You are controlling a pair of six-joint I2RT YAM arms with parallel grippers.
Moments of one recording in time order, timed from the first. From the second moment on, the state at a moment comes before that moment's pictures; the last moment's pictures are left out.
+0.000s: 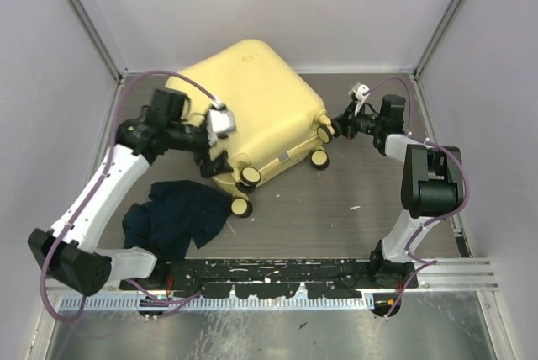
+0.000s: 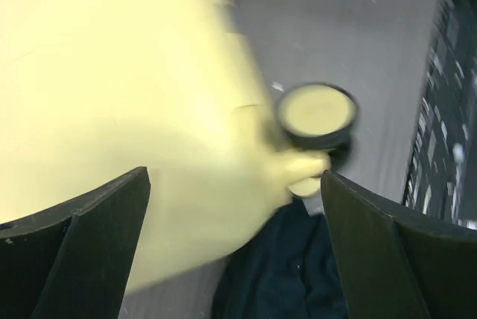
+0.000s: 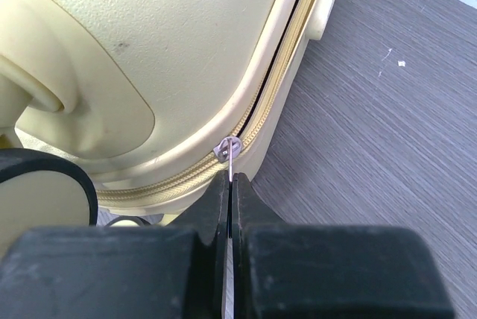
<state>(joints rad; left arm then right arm) -0.49 1.29 1.35 -0.95 0.73 0.82 -0.07 1.78 0.96 0.40 -1.02 -0.25</state>
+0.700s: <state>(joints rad) 0.05 1.55 1.35 -0.53 0.67 -0.35 -0.04 1.61 0.87 0.23 -0.88 -0.46</state>
